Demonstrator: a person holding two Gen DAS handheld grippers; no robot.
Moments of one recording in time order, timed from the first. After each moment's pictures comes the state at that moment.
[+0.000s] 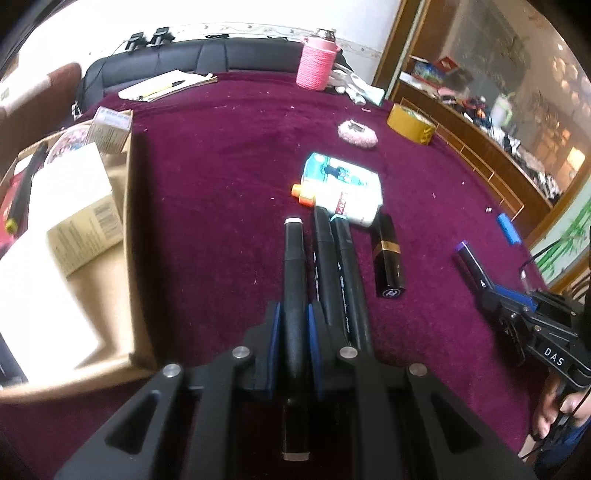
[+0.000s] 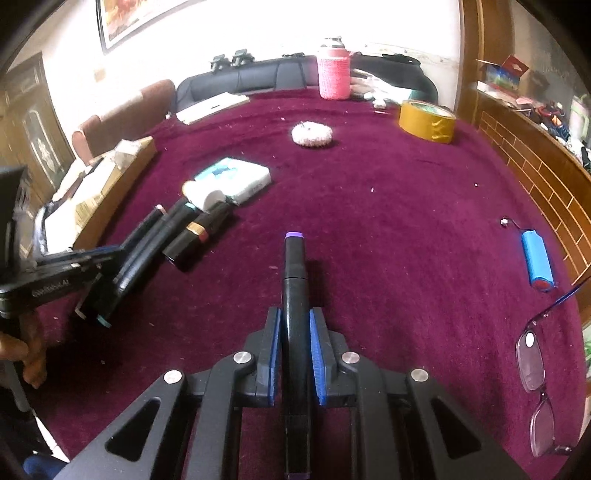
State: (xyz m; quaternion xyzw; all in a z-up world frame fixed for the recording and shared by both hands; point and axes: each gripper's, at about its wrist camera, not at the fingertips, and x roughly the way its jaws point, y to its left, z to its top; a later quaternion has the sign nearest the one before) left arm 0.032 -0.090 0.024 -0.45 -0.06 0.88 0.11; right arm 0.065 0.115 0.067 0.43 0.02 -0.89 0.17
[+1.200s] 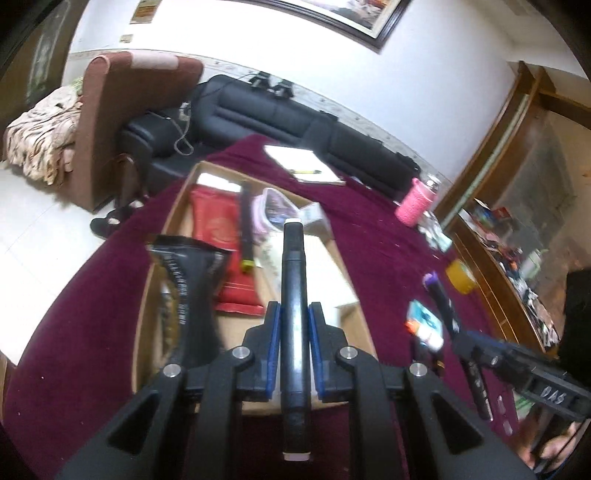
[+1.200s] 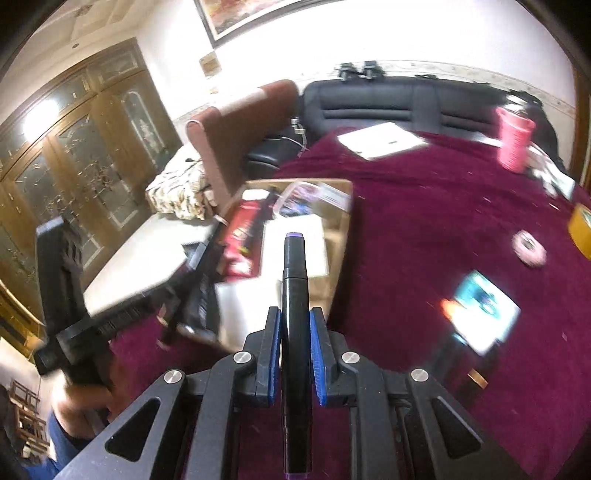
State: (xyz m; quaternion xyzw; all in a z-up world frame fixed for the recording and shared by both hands) left arm 0.097 -0.285 0.087 -0.31 -0.24 0.92 -0.03; right arm 0.049 -0.122 0.153 0.40 0.03 -0.83 0.38
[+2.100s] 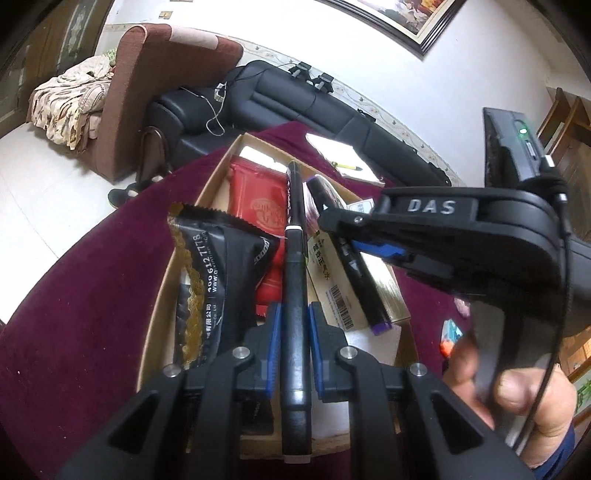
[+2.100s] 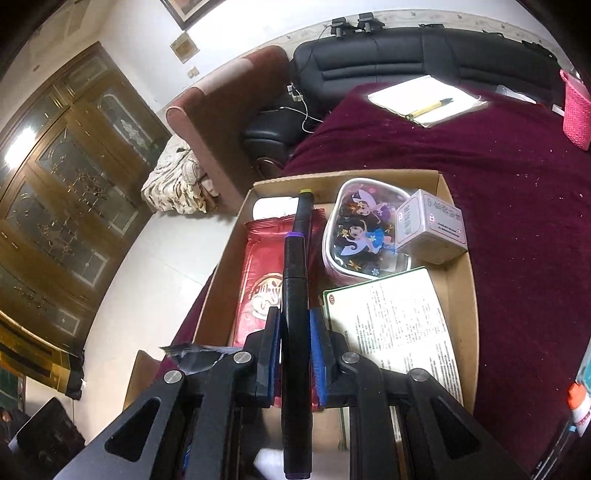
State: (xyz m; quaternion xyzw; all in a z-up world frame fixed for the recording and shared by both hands) left arm 0.076 -0.308 0.048 -0.33 -0.29 0.90 -0.07; right arm -0.045 -0.262 0.096 0.49 -0.02 -0.79 0.36
